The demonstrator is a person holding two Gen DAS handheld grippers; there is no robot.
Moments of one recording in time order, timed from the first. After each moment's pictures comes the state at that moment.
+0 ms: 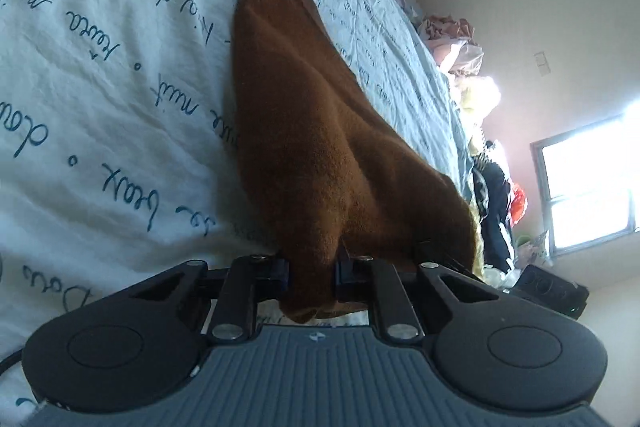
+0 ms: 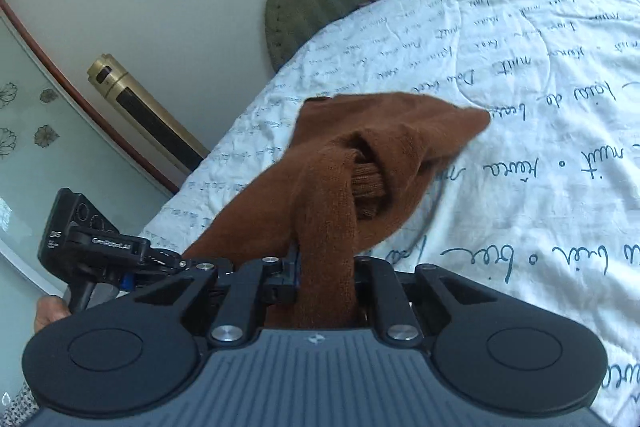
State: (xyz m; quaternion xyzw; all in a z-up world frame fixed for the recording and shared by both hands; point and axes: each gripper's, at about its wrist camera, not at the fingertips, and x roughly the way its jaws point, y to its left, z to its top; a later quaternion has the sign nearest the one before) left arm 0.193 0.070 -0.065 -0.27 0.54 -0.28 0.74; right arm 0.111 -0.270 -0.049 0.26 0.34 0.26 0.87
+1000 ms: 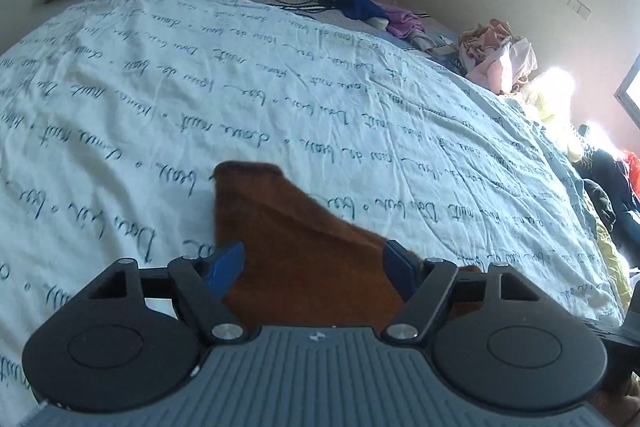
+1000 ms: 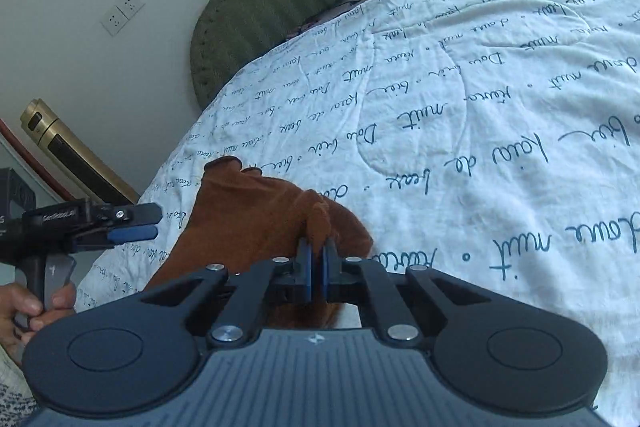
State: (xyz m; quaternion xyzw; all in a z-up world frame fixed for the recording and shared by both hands) left arm 0.325 -0.032 -0.018 -0.05 0.42 -0.22 0.88; right arm 0.186 -0.322 -0.076 0.28 0.34 0.14 0.89
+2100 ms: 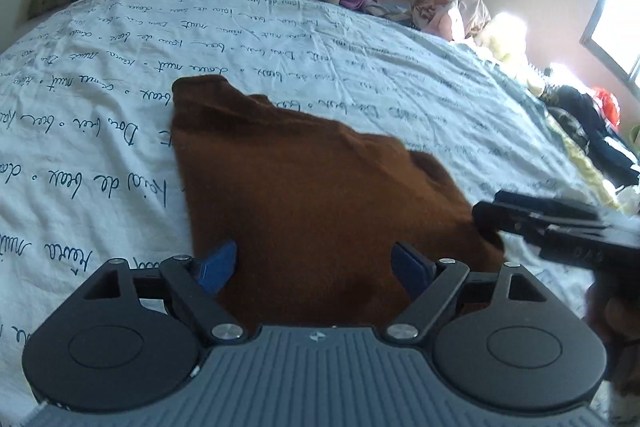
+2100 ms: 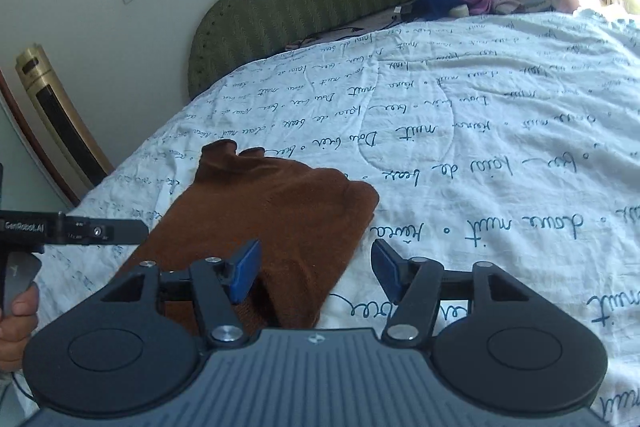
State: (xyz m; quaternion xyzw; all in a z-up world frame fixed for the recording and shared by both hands) left arm 0.193 -0.030 -0.041 0.02 0.41 -0.24 0.88; right arm 0.121 -0.271 -0.047 0.13 0.31 0.08 0.94
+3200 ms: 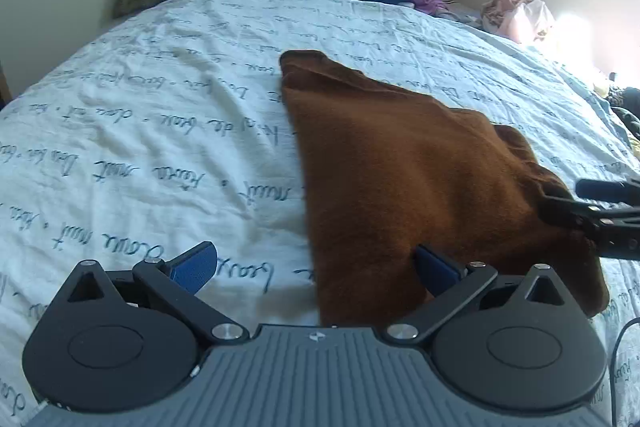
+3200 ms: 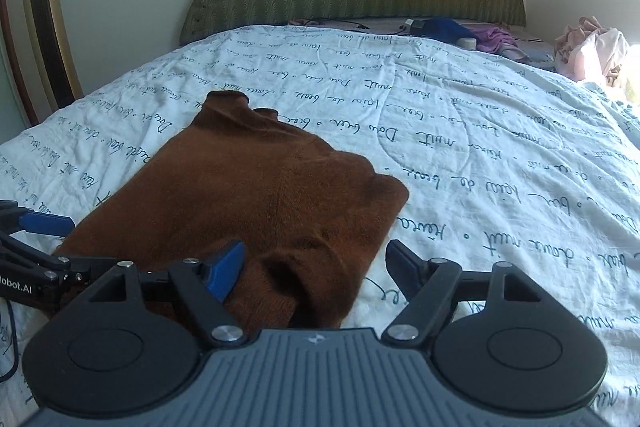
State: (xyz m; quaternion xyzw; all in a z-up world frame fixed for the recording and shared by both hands) left arm 0.143 0.021 -0.054 0.03 0.39 -0.13 0.91; right arm 0.106 -0.216 -0.051 0.03 0.33 0.05 0.94
